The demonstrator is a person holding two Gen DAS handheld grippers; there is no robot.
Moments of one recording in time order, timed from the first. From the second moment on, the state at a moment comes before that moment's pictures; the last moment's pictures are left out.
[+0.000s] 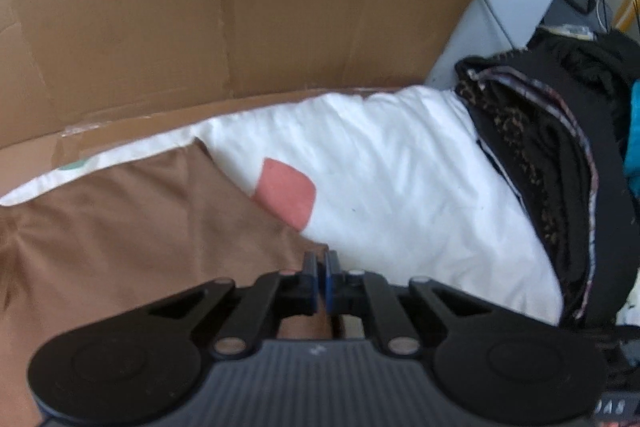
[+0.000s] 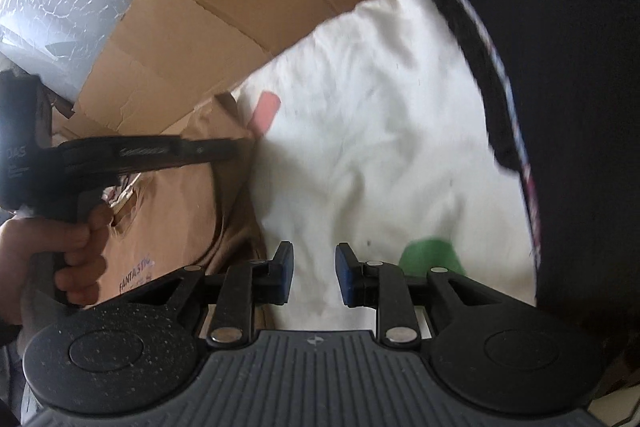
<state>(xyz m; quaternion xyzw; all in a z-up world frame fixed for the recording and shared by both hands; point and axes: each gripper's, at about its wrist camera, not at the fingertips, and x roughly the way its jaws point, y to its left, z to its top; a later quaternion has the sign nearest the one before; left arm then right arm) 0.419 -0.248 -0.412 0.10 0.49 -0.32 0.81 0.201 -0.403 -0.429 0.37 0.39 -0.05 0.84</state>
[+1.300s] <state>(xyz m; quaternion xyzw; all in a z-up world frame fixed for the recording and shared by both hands) 0.463 -0.089 -0.398 -0.02 0.50 -0.17 0.85 0.421 -0.367 -0.391 0.24 0.40 0.03 0.88</state>
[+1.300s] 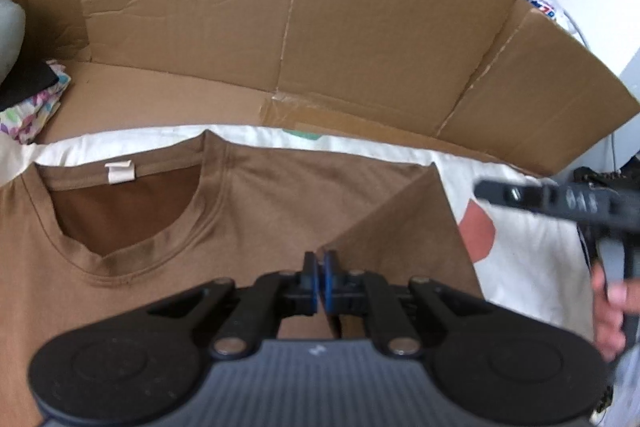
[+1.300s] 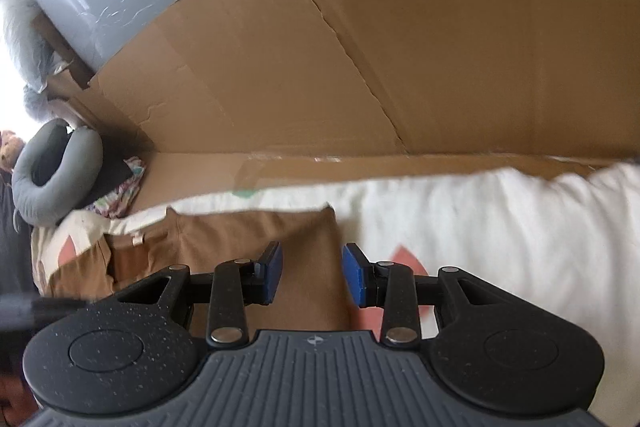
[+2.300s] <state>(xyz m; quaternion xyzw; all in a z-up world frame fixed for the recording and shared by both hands) 0.470 -0.071 -0.407 -0.04 0.52 -0.15 0.84 0.477 -0.336 -0.431 0.13 0.45 0.03 0.88</state>
